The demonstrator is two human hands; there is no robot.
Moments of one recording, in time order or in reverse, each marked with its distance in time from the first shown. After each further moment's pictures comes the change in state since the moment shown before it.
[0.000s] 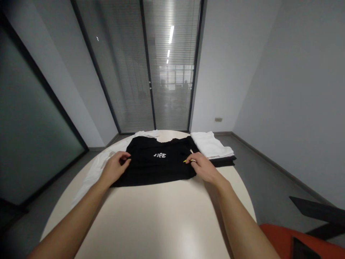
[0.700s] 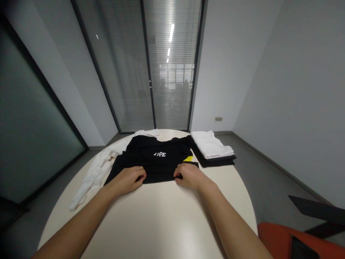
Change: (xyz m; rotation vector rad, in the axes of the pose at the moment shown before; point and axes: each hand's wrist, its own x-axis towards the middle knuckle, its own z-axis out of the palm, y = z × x) left_hand -0.023 0.055 0.009 0.180 -0.635 0.325; right_hand 0.000 -0.041 0.035 -0.314 -0.360 -0.122
